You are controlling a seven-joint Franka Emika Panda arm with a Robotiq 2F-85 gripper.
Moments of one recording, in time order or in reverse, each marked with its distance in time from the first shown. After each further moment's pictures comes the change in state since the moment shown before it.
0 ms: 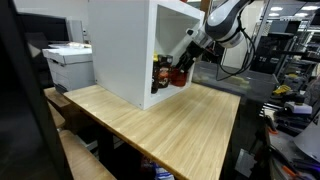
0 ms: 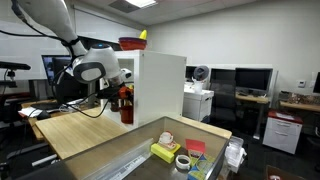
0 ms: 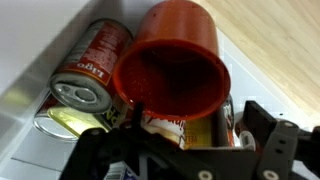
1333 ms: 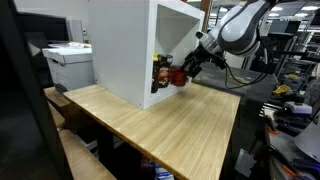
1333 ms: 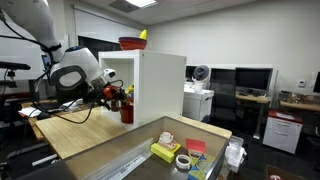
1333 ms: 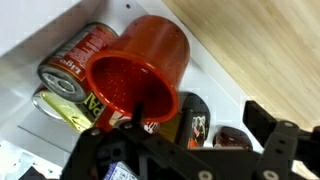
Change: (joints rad) arm 0.072 0.106 0.016 -0.202 0.005 0.275 0.000
